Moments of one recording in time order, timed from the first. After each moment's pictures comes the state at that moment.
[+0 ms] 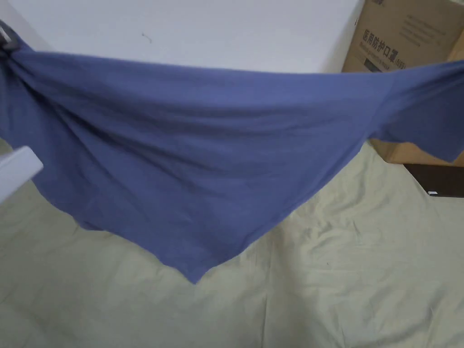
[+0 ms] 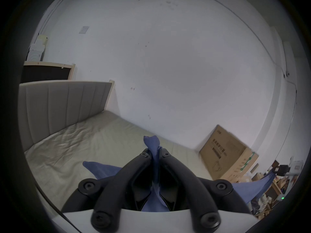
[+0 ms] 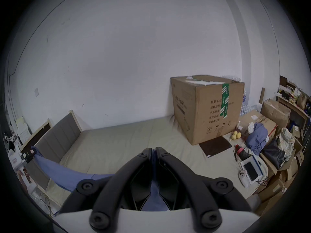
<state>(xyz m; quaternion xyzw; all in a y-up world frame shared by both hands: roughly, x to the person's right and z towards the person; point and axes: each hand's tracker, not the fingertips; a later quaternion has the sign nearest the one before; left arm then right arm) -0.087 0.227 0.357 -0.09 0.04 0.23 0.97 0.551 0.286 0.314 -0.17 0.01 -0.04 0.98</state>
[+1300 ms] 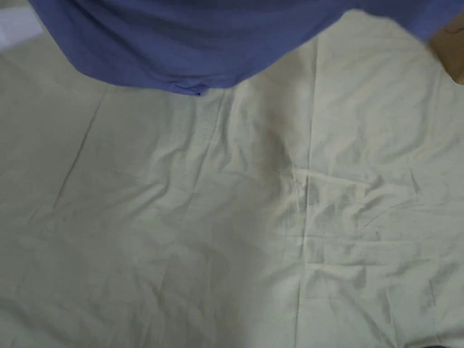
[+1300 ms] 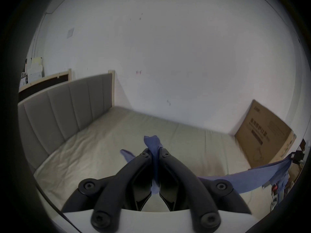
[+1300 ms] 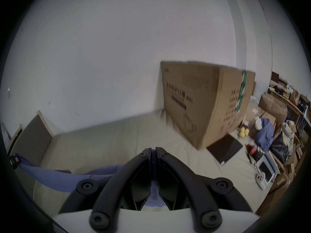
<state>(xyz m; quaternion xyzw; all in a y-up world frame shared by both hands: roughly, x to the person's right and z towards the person) -0.079 0.144 0.091 -0.22 0.13 0.12 0.96 0.483 0.192 0.052 -0.27 -0.10 -0.06 0.96</state>
